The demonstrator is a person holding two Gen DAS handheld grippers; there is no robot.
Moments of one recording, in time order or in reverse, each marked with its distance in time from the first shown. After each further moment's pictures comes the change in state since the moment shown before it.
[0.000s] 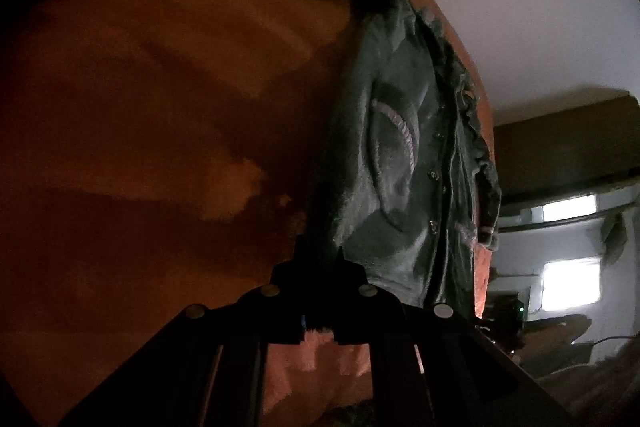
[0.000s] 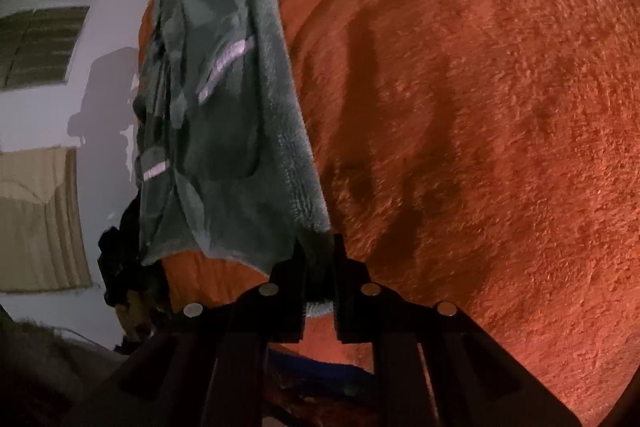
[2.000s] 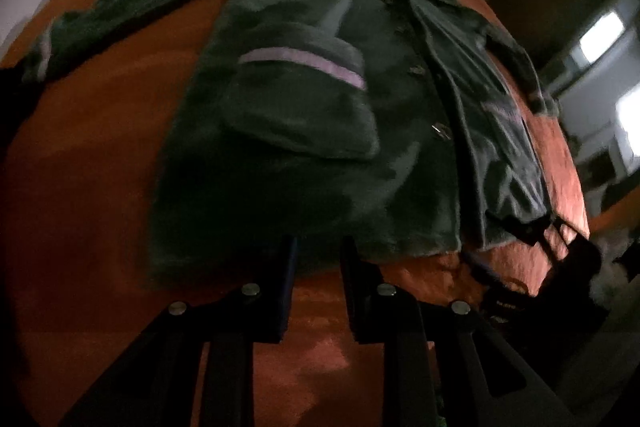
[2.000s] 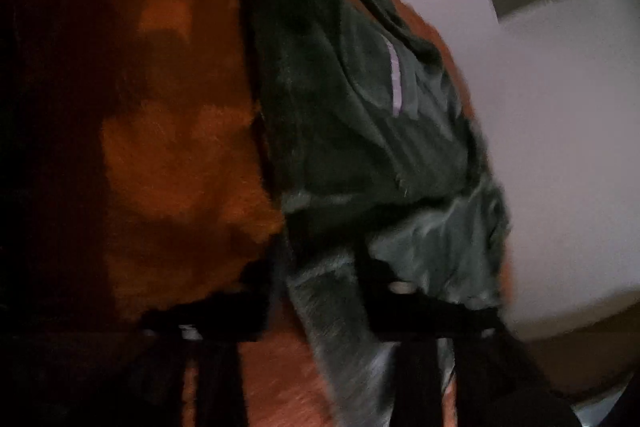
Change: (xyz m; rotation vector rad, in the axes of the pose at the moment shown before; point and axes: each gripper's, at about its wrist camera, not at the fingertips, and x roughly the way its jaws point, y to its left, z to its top) left arm 0.056 -0.114 -0.042 0.491 0.054 0.274; right arm 0.259 0.237 -0.168 -1.917 -0.375 -0.941
